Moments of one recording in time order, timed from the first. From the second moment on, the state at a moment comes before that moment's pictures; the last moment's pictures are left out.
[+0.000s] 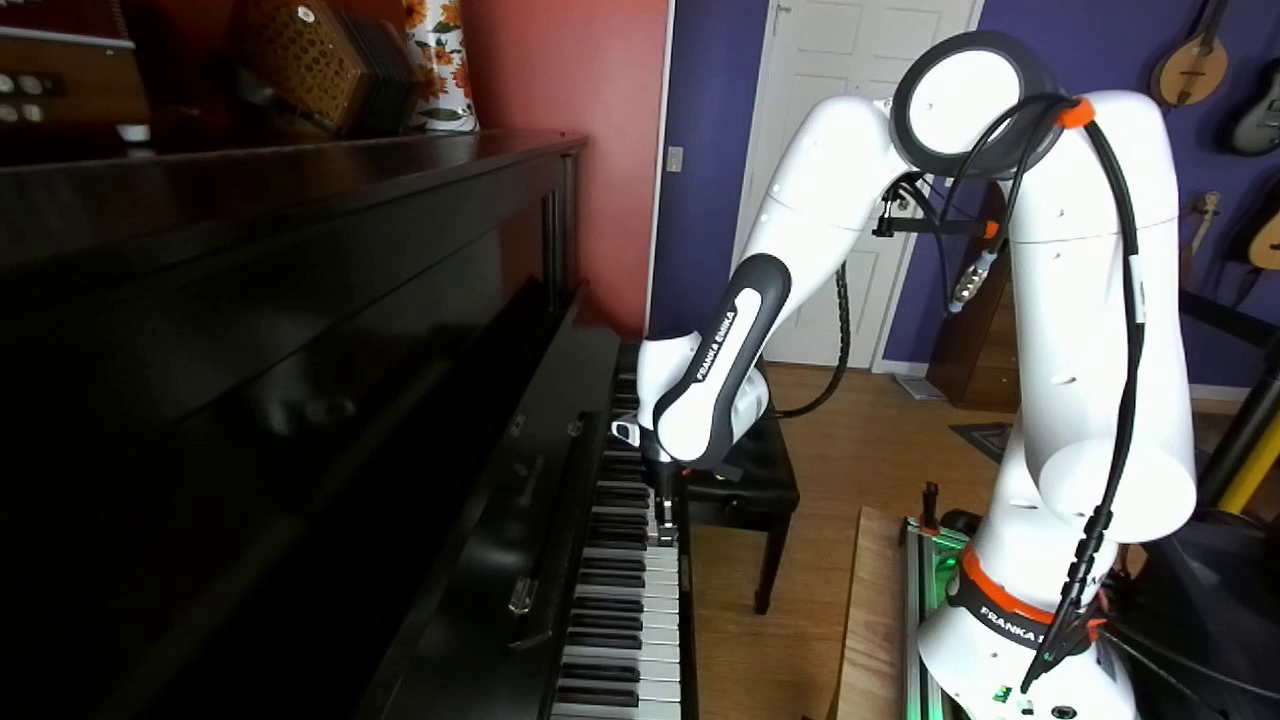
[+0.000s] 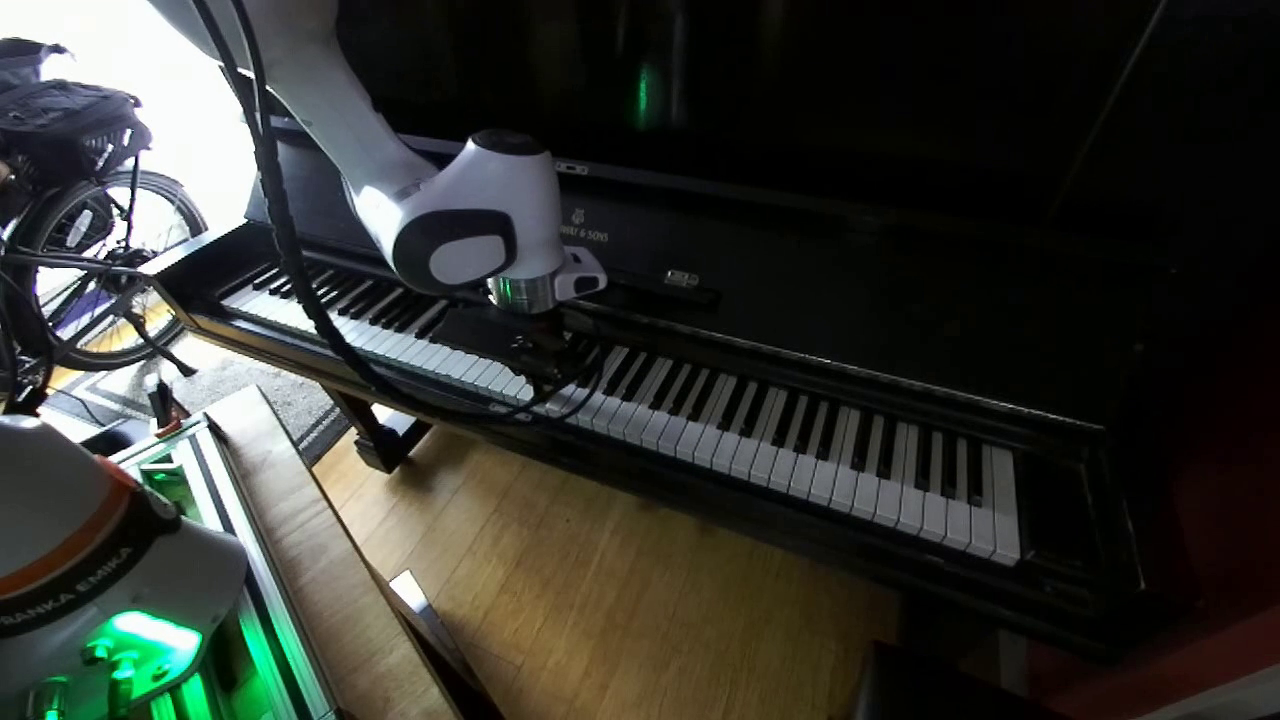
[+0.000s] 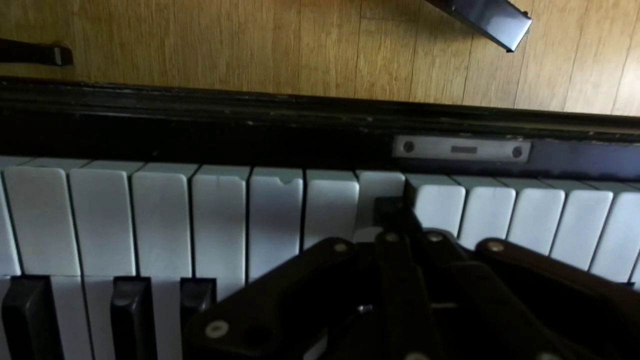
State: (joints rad) arm -0.13 0.34 0.06 -2.53 0.04 2.79 -0.60
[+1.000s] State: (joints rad) arm -0.13 0.33 0.06 -2.52 0.02 2.79 -0.60
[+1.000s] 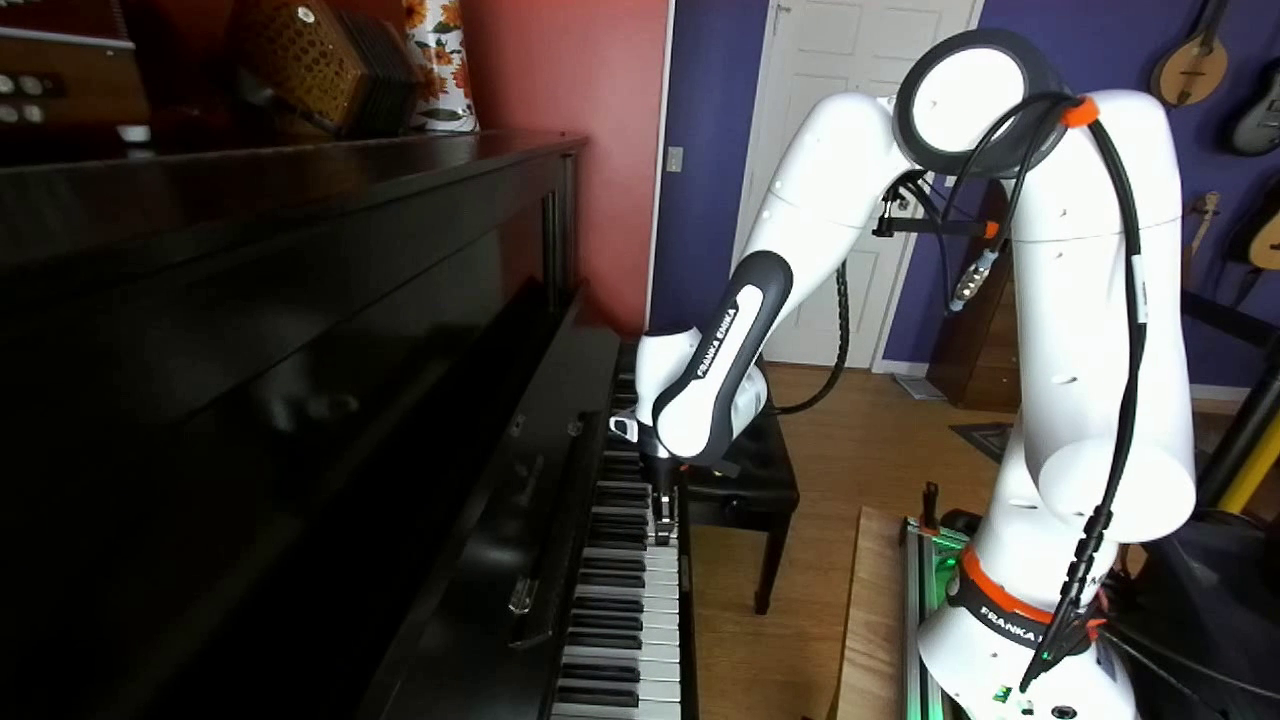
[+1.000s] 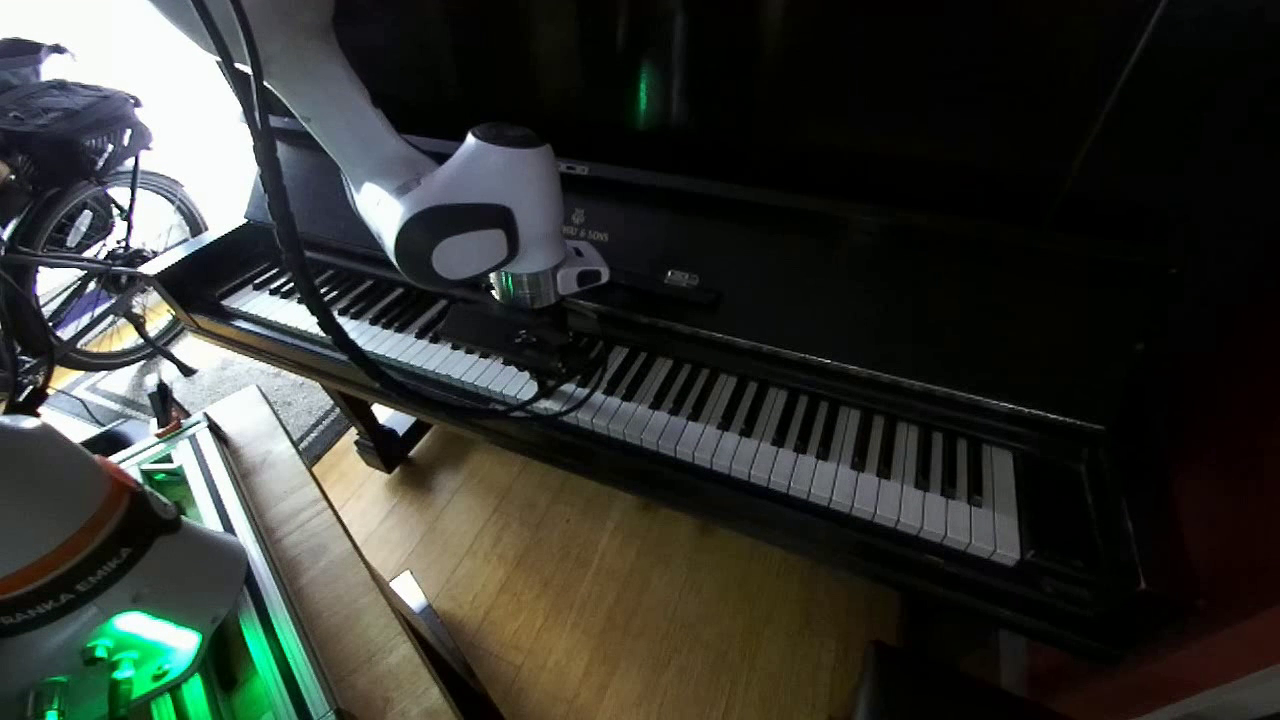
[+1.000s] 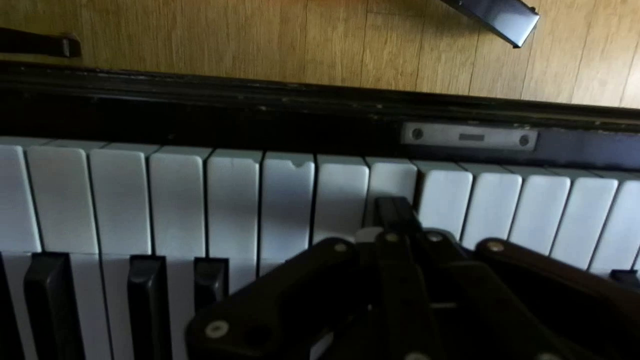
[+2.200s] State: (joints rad) arm -0.13 0.22 0.04 -2.53 -0.03 2.79 -0.53
